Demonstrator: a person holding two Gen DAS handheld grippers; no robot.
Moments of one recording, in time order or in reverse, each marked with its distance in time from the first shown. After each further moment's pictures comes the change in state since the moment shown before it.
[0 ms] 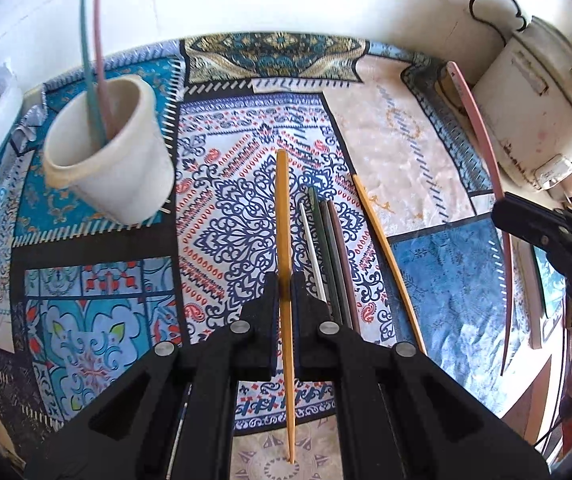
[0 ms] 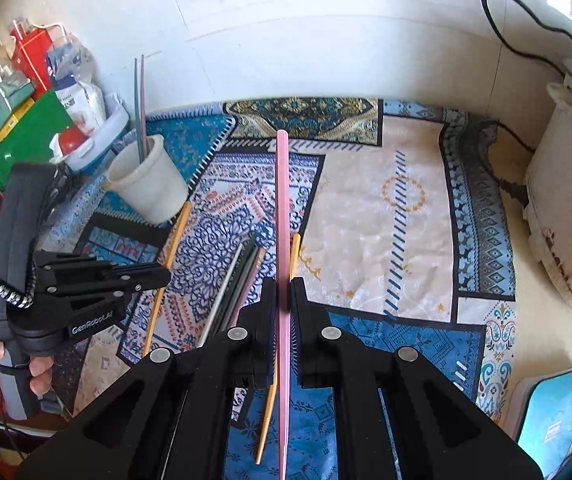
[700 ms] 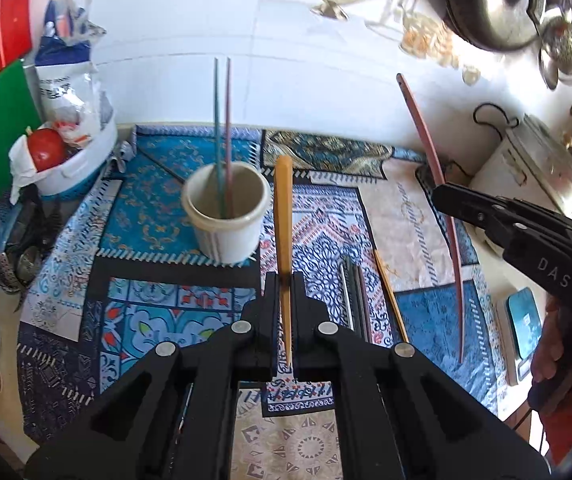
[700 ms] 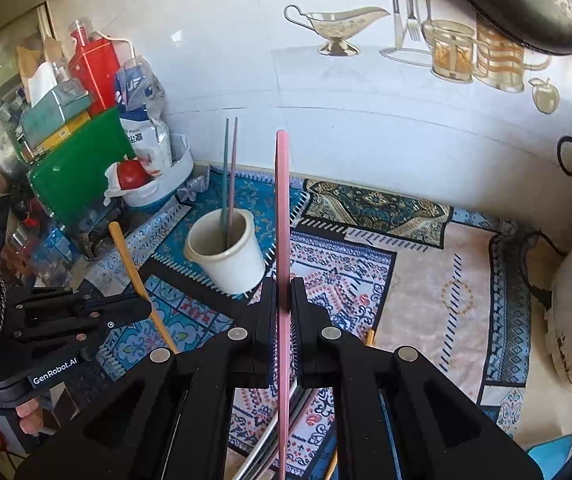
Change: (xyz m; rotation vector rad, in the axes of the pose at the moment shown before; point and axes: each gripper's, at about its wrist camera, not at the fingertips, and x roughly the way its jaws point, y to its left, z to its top) left arm -0.114 0.050 -0.017 -0.136 -0.260 0.039; right arm -0.019 0.084 0.058 -0.155 -0.155 0.090
